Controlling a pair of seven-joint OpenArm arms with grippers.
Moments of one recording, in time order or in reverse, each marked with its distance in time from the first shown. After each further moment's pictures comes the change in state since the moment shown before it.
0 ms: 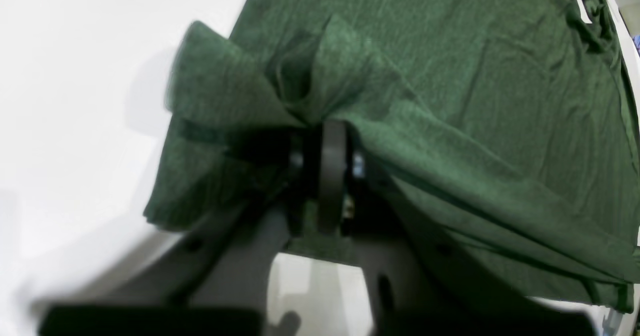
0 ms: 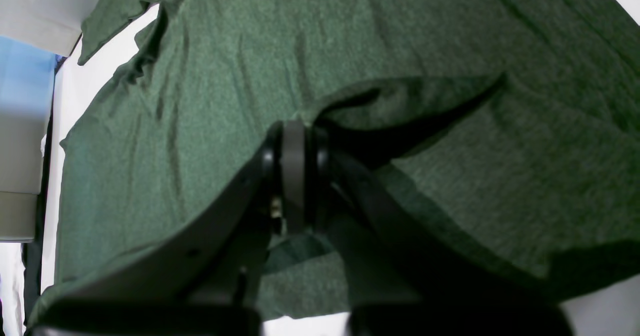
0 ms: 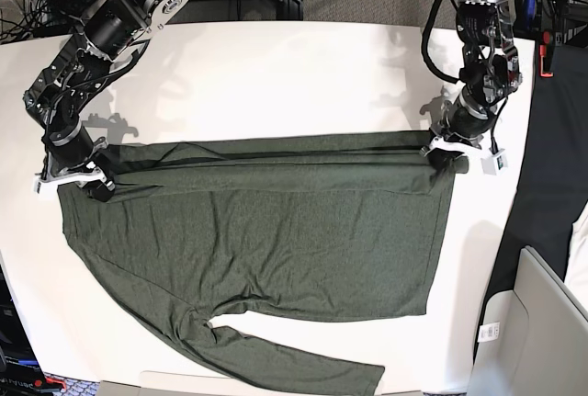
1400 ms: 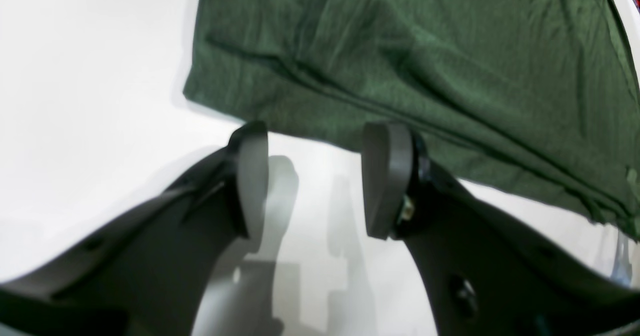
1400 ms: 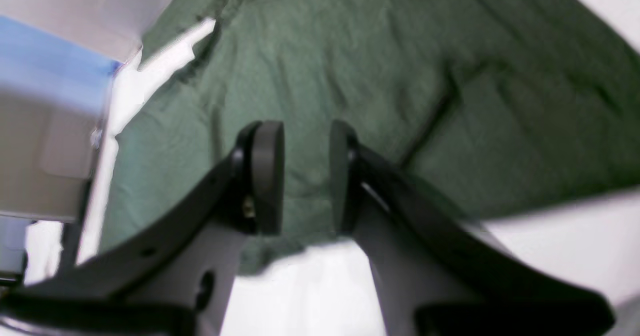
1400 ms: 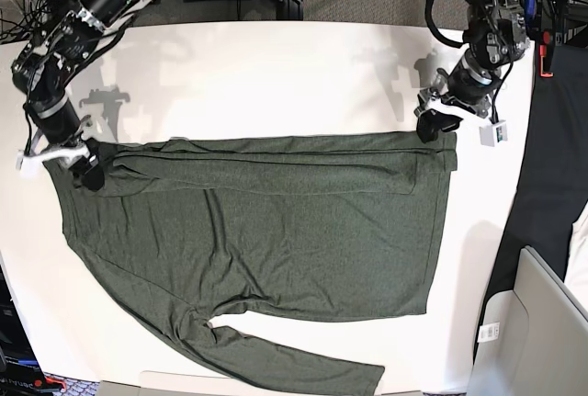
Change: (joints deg) left arm 12.4 -0.2 -0.4 16.7 0.0 0.2 5.9; right arm -9.9 1.4 0.1 9.8 15.2 0.2 -4.9
